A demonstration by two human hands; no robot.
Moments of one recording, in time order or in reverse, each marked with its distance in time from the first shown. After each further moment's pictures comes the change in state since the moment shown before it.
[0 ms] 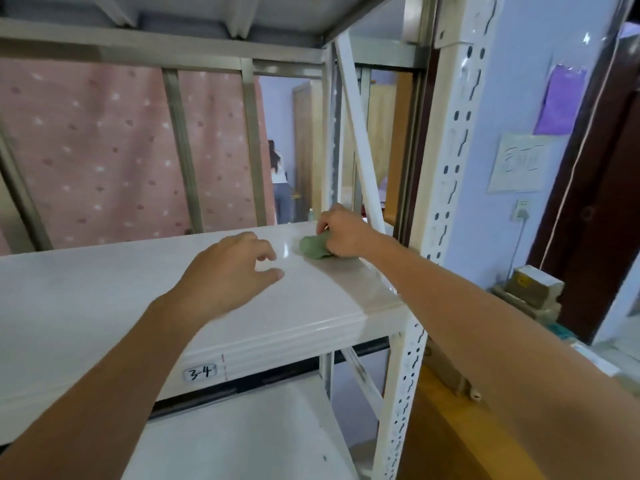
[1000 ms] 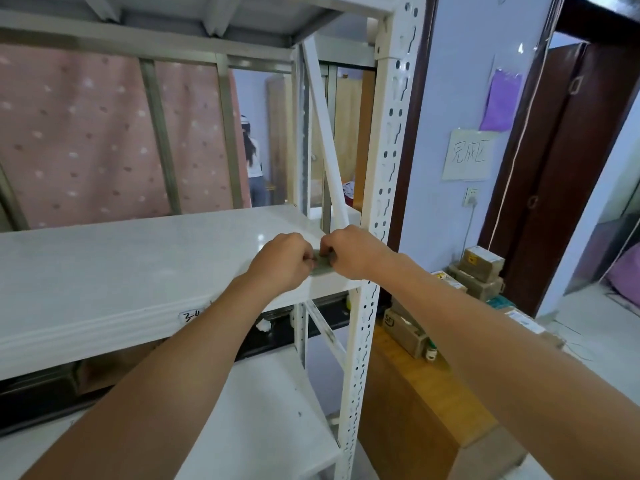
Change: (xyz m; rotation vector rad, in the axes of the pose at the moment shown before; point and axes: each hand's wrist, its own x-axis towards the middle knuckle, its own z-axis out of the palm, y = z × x) left_hand -0.012 0.096 0.052 -0.128 -0.060 0.088; right_hand -0.163 -0.023 -0.034 -0.209 -0.085 0.018
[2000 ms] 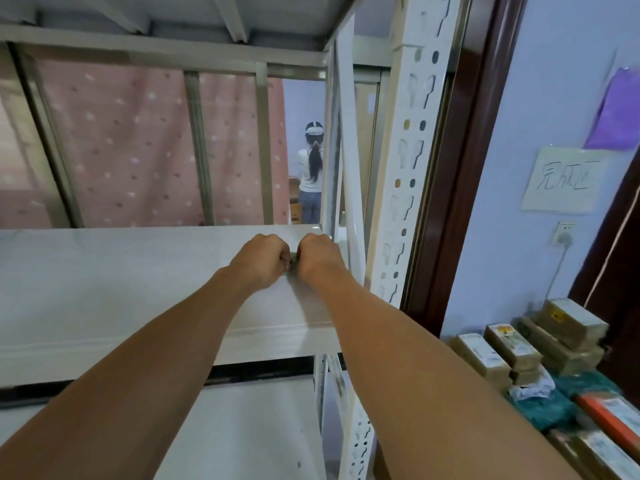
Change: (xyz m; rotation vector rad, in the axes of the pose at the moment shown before) left_hand 0.092 -0.046 0.011 0.078 0.101 -0.291; right_hand 0.141 0.005 0.043 0.269 0.052 0.098
